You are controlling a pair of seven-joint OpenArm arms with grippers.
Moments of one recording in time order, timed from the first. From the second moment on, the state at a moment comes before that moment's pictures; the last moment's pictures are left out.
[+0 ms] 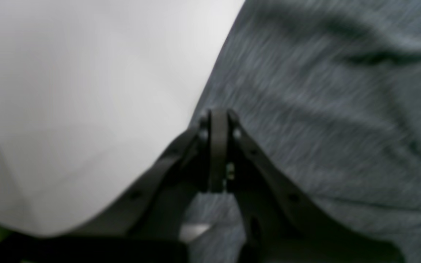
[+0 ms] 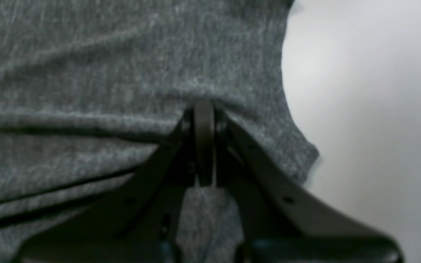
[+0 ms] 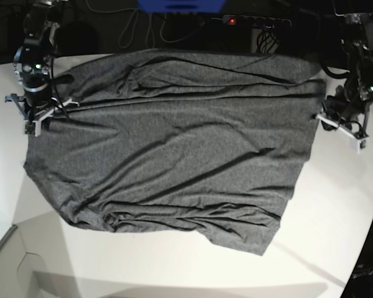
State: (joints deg) left arm 12.6 -22.5 -18.7 99.4 -33.7 -0.1 55.1; right arm -16.7 8.0 21.4 94.3 -0.1 9.0 -25.3
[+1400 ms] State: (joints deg) left arm -41.2 -17.6 13.8 11.8 -33.8 1.0 -3.1; right arm 7.4 11.7 19.4 67.7 -0.1 25.1 -27.5
